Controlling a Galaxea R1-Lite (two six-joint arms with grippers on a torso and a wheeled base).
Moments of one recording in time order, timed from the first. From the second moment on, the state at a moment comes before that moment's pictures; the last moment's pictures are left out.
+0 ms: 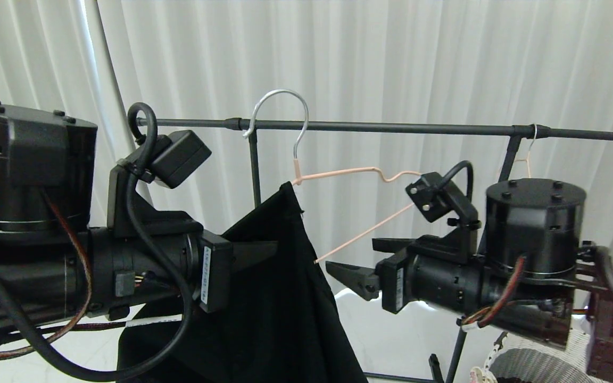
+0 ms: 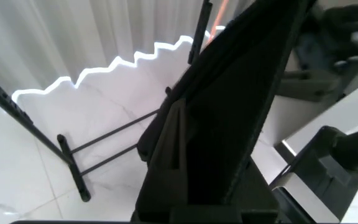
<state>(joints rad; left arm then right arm) -0.64 1.35 -0.91 -0.01 -0.20 -0.15 0.93 1.67 -0.82 -0.60 0.01 0.30</state>
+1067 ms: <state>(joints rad) -0.64 1.32 -0.93 -0.01 -0.24 -0.14 1.03 1.86 -0.83 -0.64 -0.14 0.31</state>
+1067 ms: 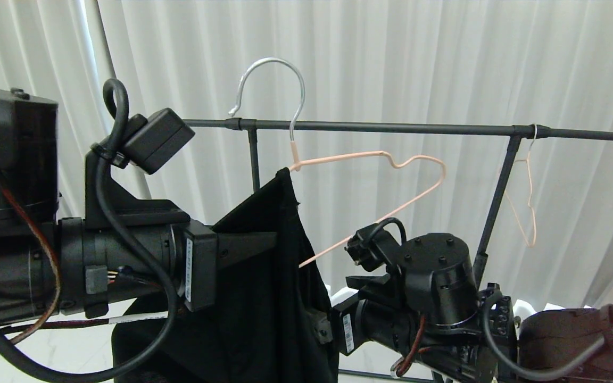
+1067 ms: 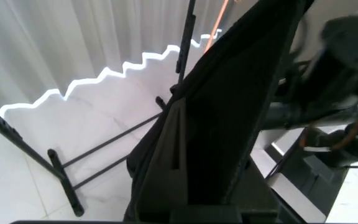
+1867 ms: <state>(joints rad) -0.59 1.31 -0.86 -0.01 -0.24 0.01 0.76 1.72 -0.57 -0.63 -0.19 0.17</state>
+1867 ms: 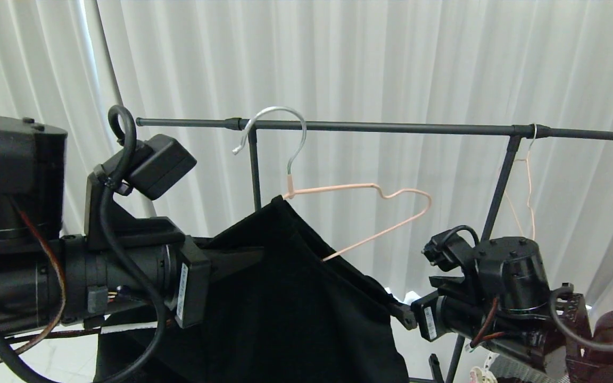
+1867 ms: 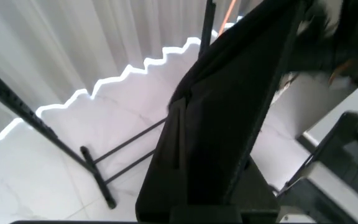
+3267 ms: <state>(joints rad) -0.59 1.39 -0.65 -0.02 -0.24 0.14 0.45 1.45 -0.87 -0.09 0.23 -0.02</state>
